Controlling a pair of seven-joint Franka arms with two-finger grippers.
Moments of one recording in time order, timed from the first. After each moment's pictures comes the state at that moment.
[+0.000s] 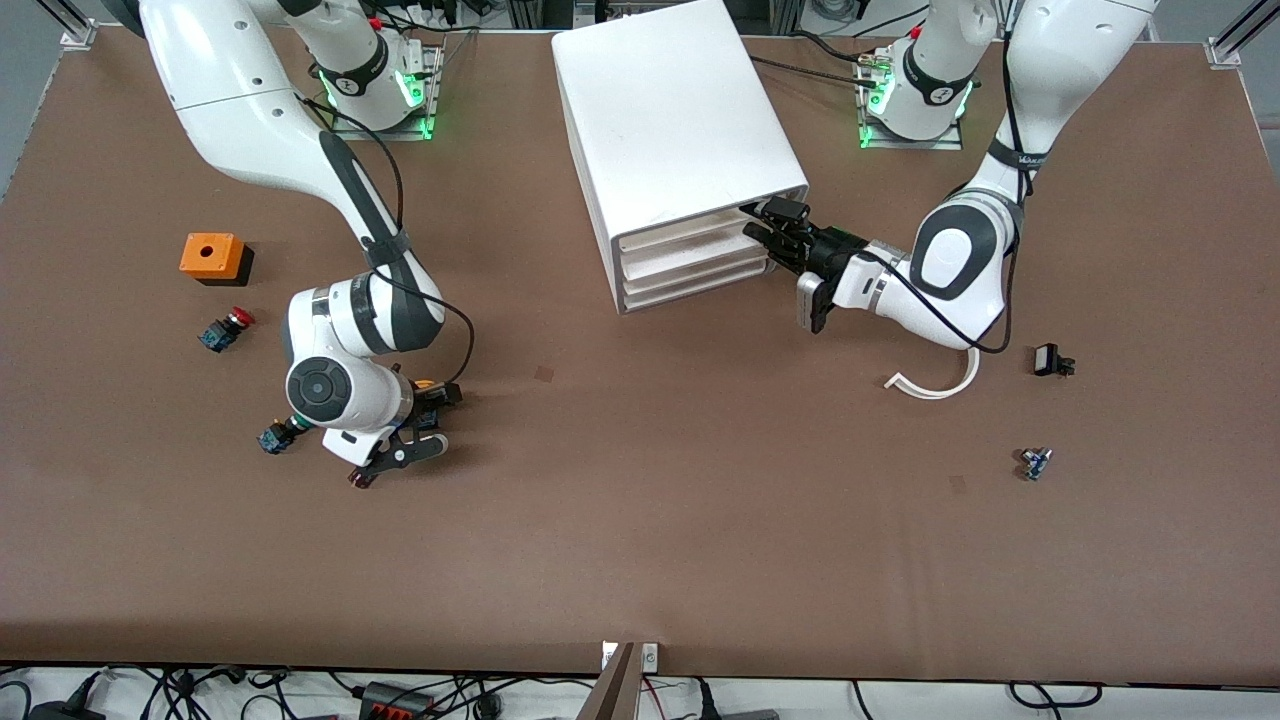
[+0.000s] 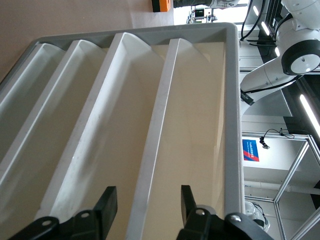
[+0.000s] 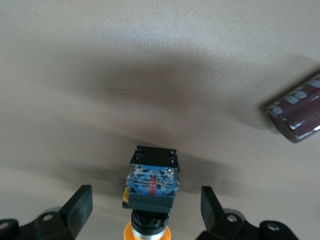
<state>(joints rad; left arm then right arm) -0.09 0.39 -0.19 -2.09 -1.11 1.59 0.89 0.27 0.74 0.00 -1.59 0.02 2.15 -0.05</state>
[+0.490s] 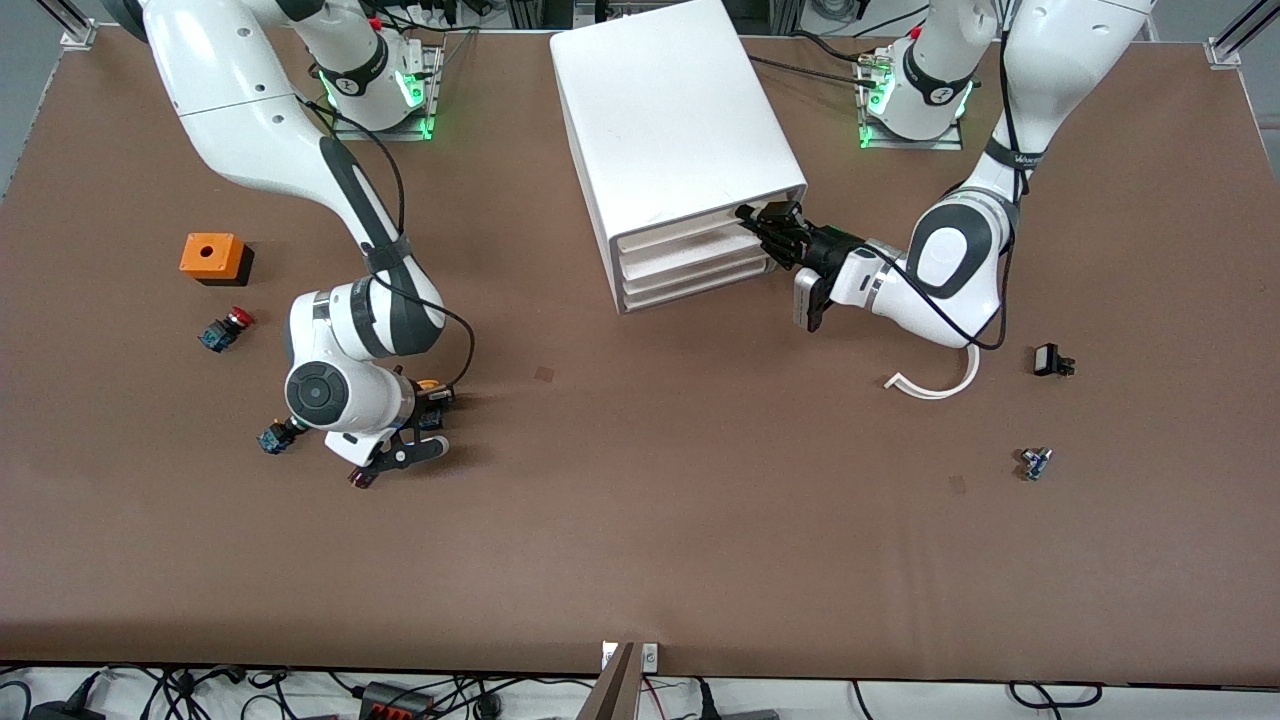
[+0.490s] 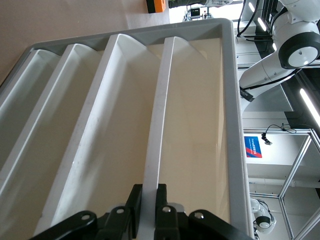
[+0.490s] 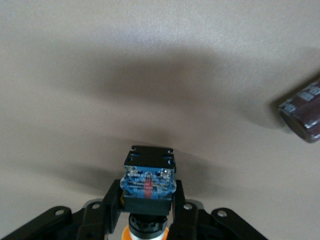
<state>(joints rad) -0.09 0.39 -0.19 -2.08 -1.12 1.60 0.94 0.26 0.75 0.00 -1.58 0.06 2.15 -0.05</state>
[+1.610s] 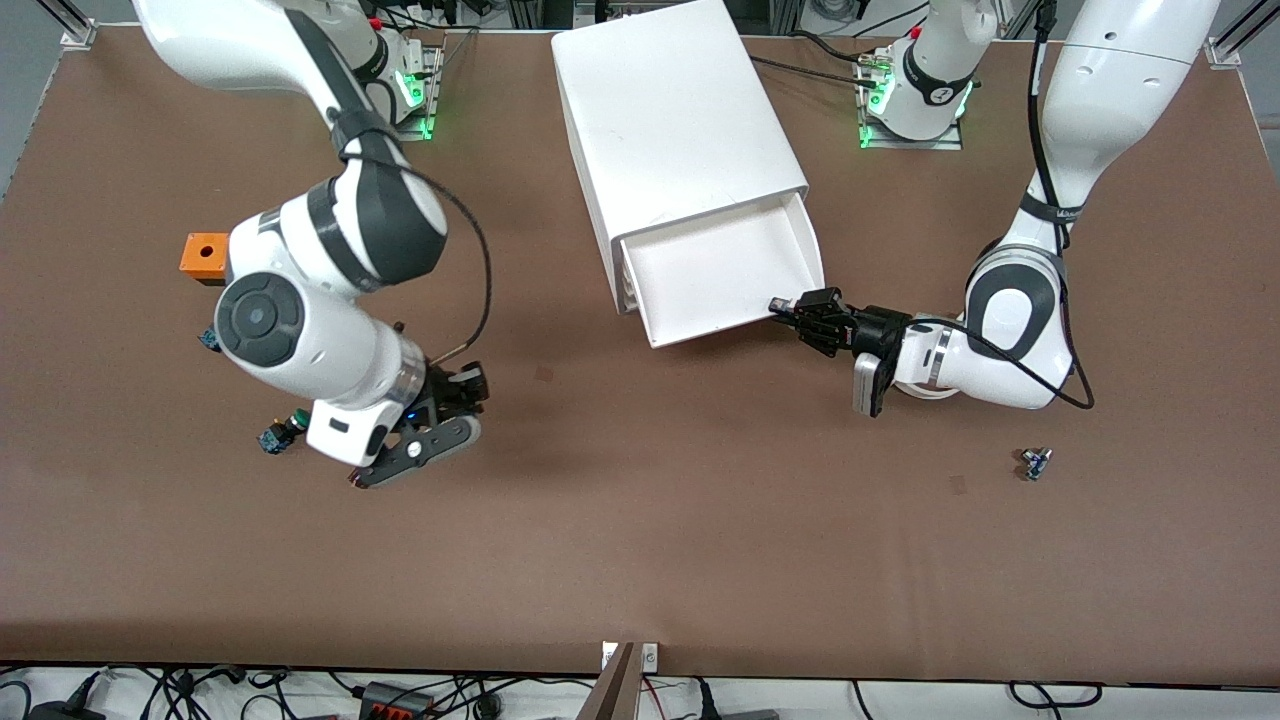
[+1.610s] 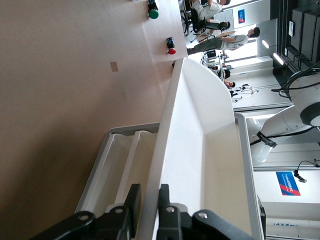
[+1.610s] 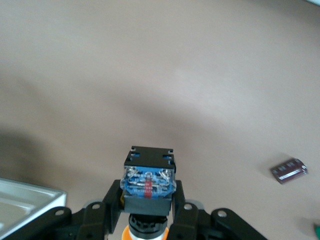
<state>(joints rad) 0.00 0.55 -0.16 -1.81 -1.09 1.69 0.94 0.34 0.67 0.11 -1.08 0.07 1.81 -0.03</state>
